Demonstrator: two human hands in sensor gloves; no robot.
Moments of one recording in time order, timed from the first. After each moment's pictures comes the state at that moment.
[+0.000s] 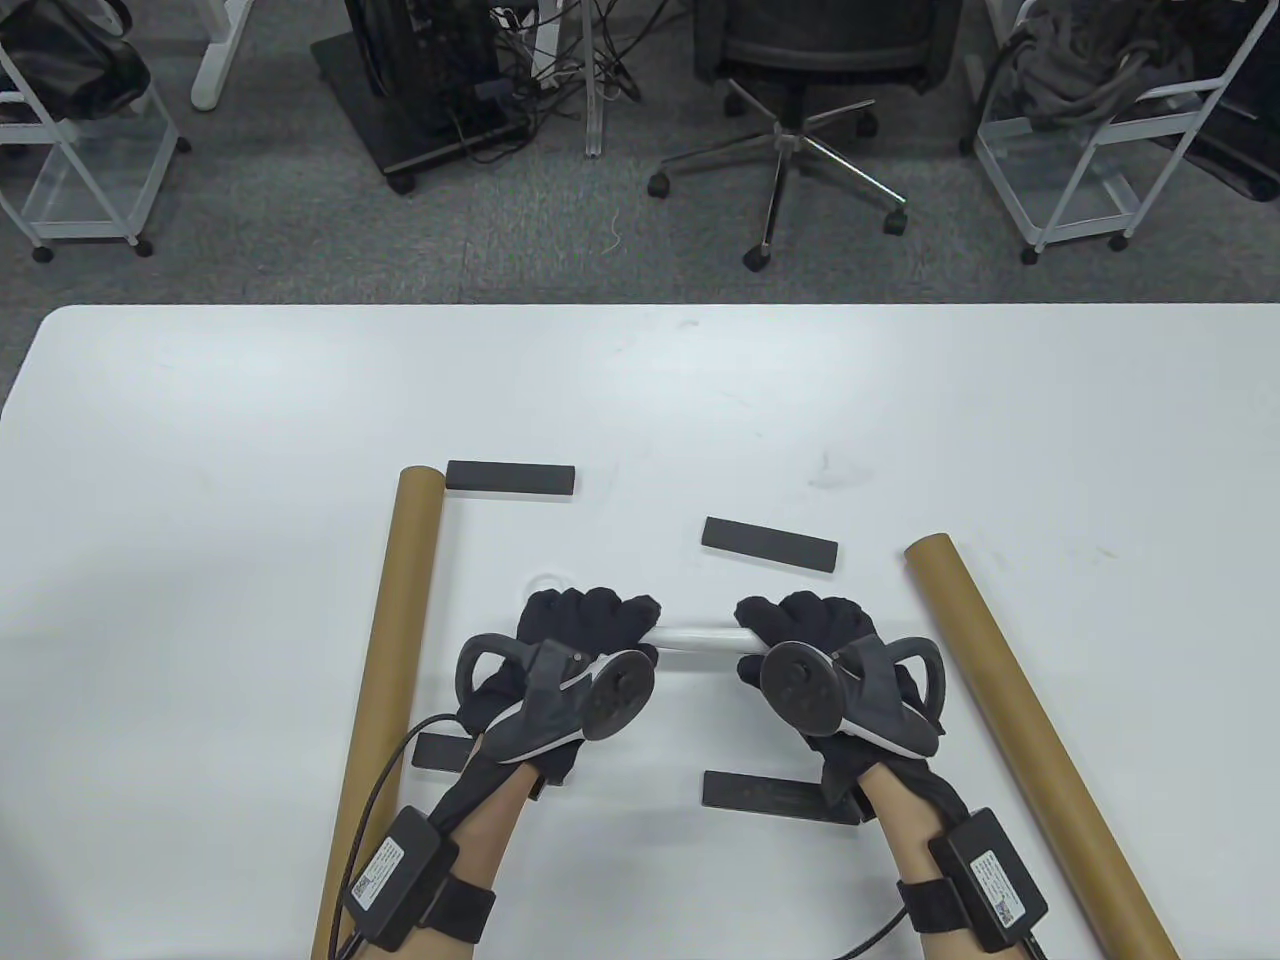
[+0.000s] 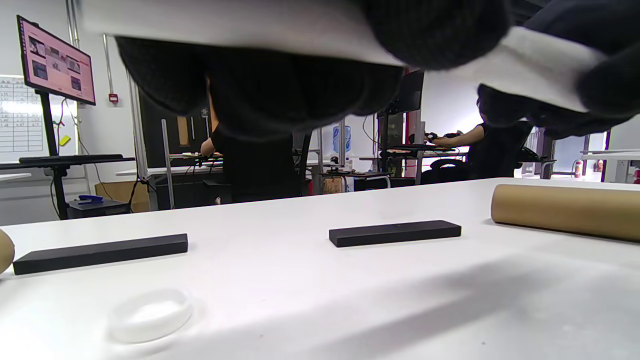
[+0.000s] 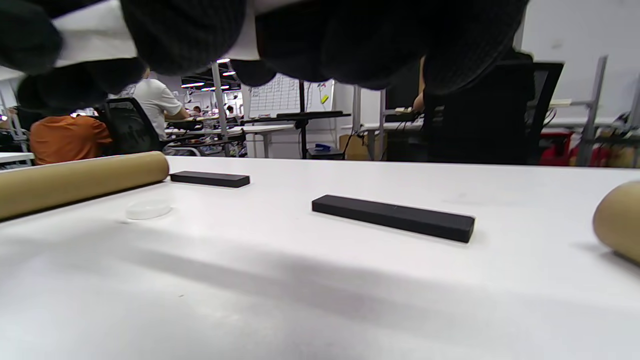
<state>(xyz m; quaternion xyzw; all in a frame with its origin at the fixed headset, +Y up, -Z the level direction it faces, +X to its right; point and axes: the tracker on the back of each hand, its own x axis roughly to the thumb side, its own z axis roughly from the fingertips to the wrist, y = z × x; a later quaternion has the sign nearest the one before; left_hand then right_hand) -0.094 -0.673 -0.223 0.06 -0.21 -0.01 0.98 0.117 -0.681 -0.216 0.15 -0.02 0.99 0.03</state>
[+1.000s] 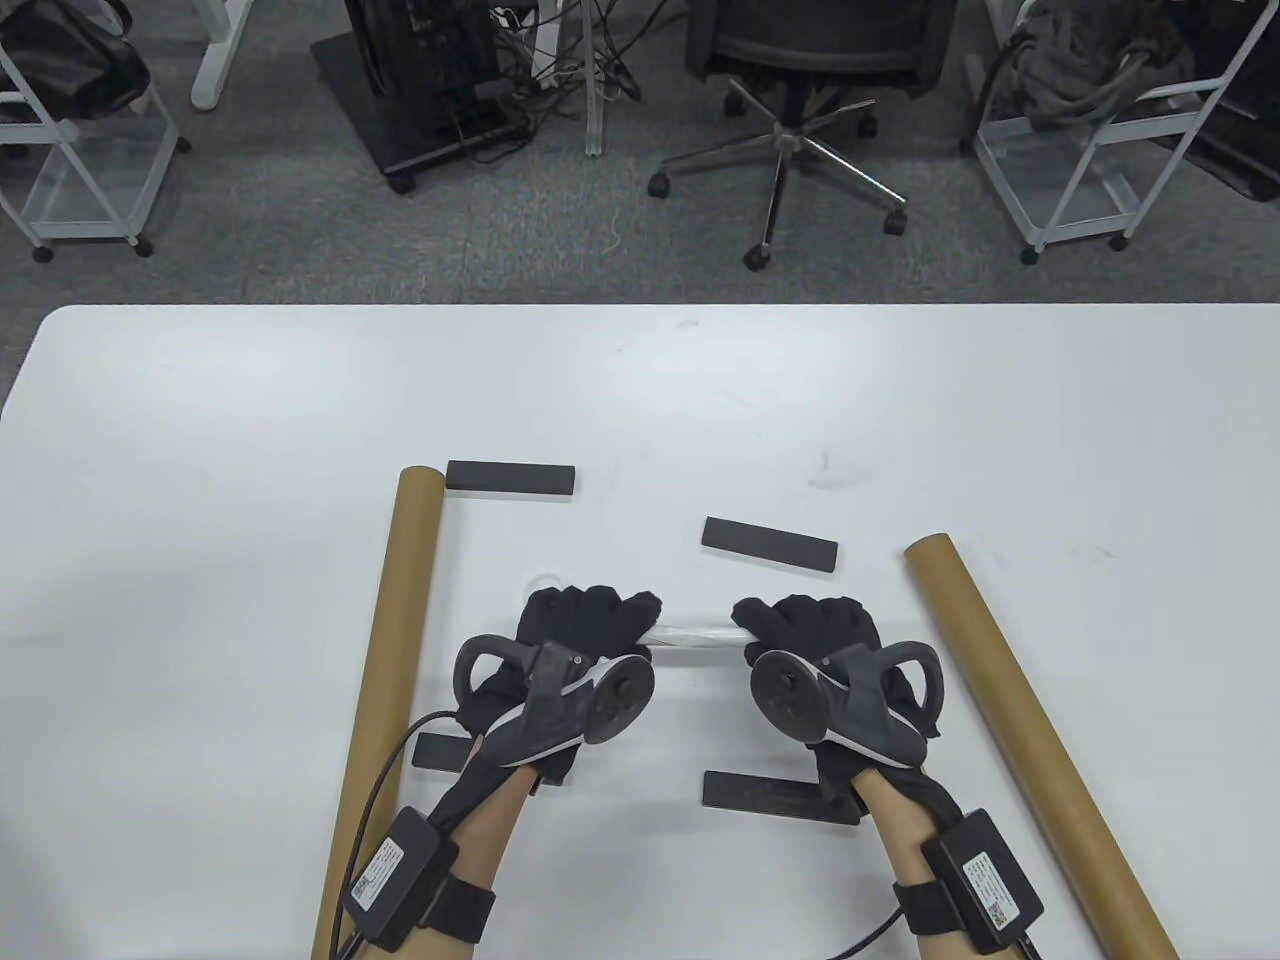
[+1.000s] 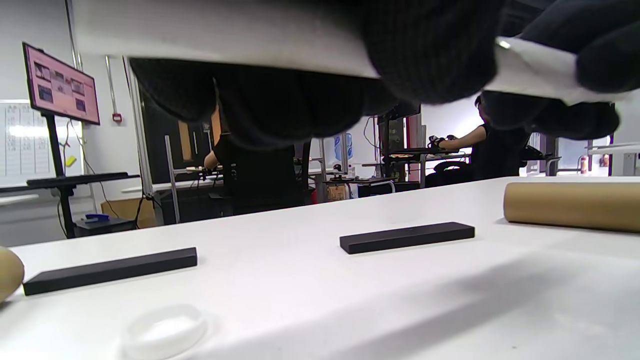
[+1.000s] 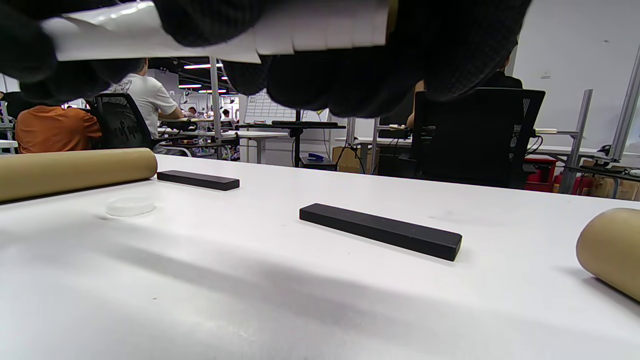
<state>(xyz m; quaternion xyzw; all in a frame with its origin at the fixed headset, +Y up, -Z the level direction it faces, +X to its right) -0.094 -0.676 -0.222 0.09 -0.21 -0.03 0.97 0.112 -0.683 -0.214 0.15 -0.03 0.99 0.01</state>
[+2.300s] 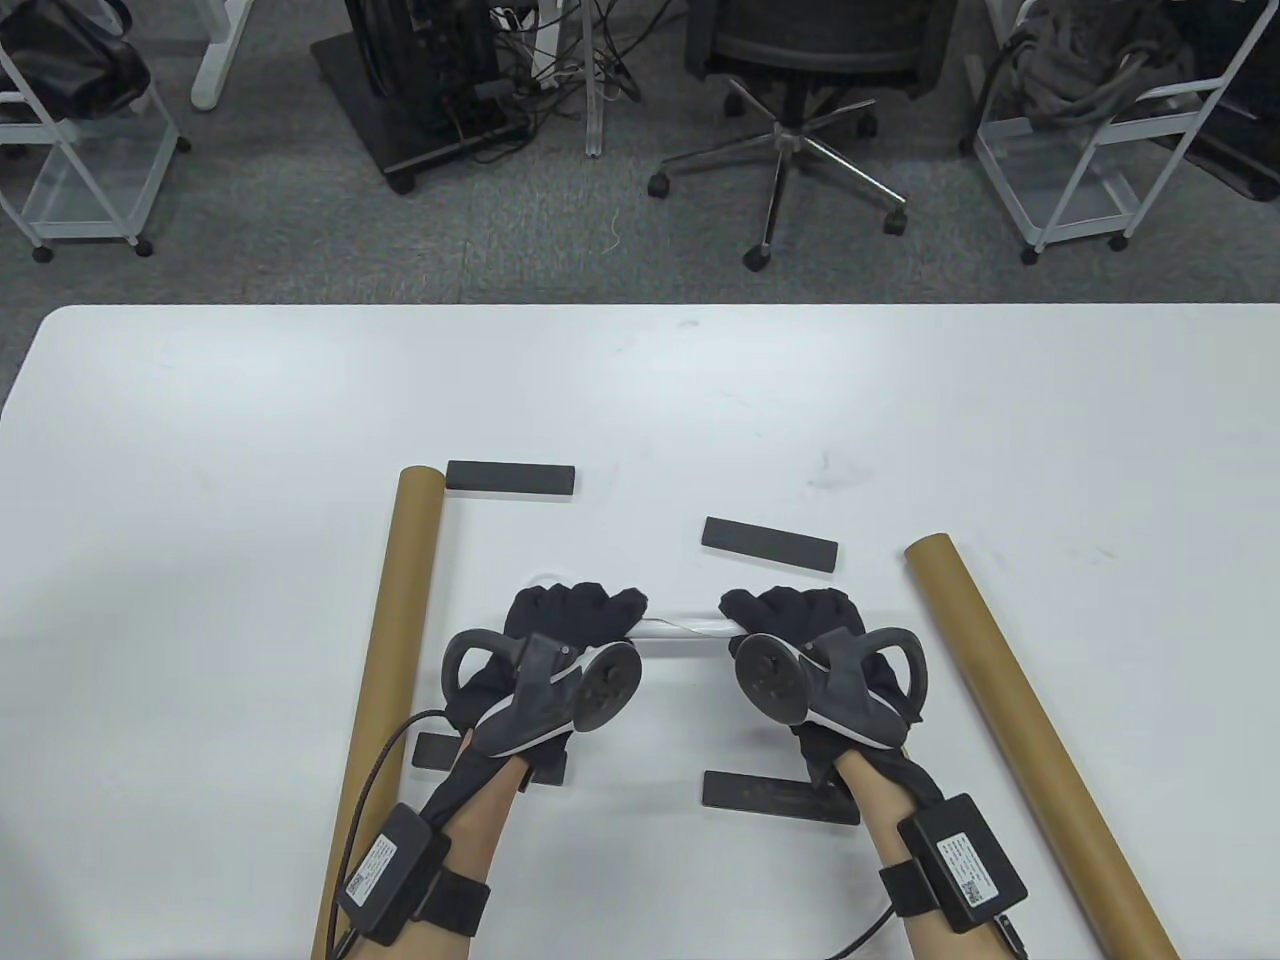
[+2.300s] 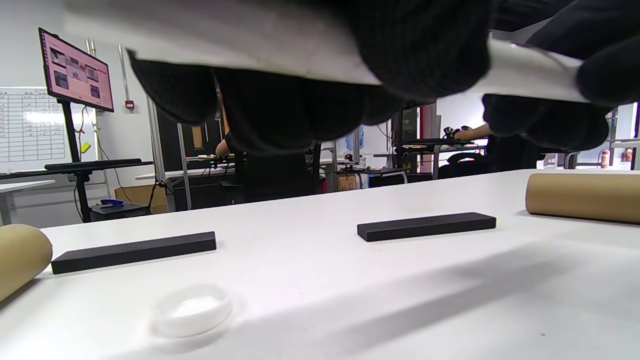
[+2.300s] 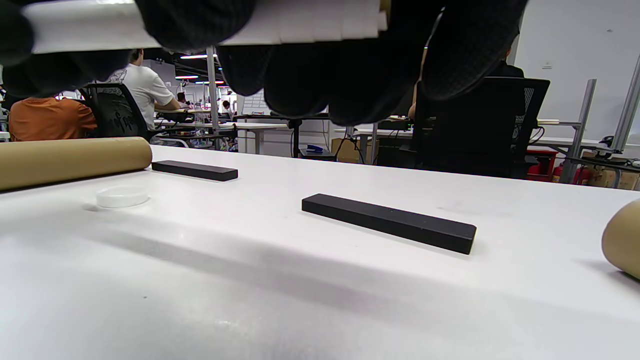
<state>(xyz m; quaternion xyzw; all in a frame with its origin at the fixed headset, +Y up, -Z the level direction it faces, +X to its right) -0.105 -0.679 -0.231 0.06 -0.19 -0.02 0.98 0.103 -0.688 -0.228 0.15 -0.02 0.99 0.01</state>
